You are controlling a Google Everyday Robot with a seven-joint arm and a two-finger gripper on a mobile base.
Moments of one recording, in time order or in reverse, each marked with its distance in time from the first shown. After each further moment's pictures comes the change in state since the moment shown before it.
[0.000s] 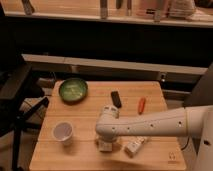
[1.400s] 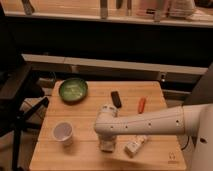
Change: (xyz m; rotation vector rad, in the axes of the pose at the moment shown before) arm 0.013 -0.004 -0.005 0.003 0.021 0.023
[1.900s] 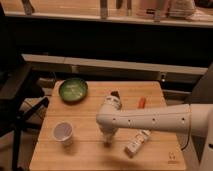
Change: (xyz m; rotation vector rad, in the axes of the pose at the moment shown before) arm 0.027 0.000 -0.025 0.022 0.024 0.029
